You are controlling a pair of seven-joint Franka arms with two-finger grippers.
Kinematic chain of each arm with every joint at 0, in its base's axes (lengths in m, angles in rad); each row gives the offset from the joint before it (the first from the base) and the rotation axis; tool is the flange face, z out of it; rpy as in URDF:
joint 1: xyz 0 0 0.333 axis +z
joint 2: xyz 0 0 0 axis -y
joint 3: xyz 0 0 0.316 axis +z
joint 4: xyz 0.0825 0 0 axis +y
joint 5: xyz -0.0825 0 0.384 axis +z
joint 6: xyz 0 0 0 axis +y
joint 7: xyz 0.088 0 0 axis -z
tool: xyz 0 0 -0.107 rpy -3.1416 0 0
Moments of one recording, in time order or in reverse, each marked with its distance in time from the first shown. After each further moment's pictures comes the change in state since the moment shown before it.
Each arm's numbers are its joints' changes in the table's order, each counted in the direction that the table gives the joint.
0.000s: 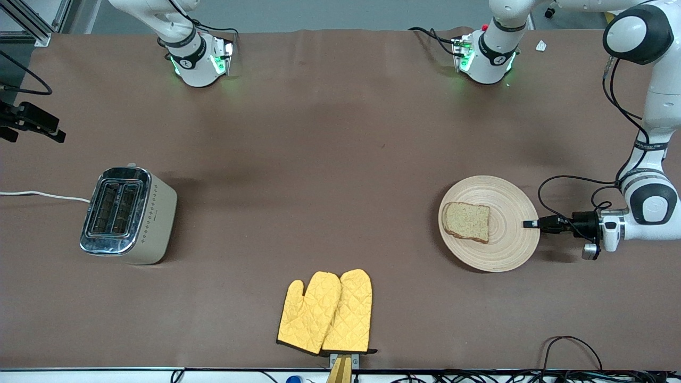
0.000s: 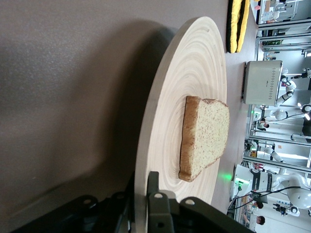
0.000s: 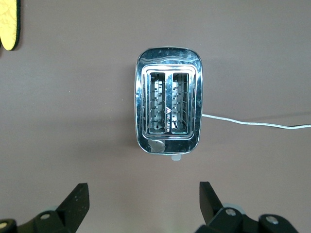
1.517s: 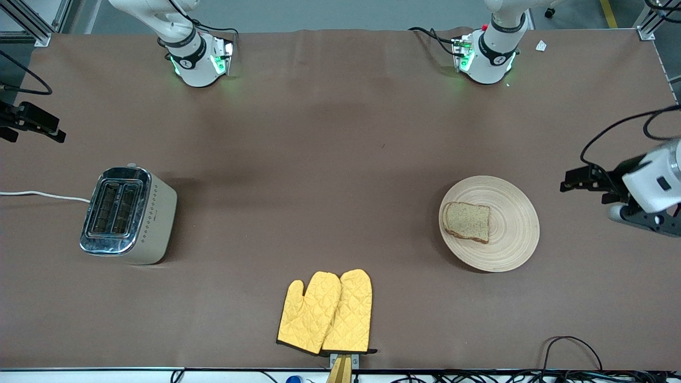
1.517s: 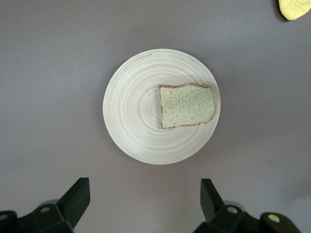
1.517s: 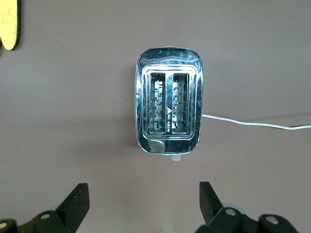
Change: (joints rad) left arm -0.390 0.672 -0.030 -0.112 0.653 0.213 -0.616; right arm 0.000 0.000 0.002 -0.001 0.000 0.000 -0.001
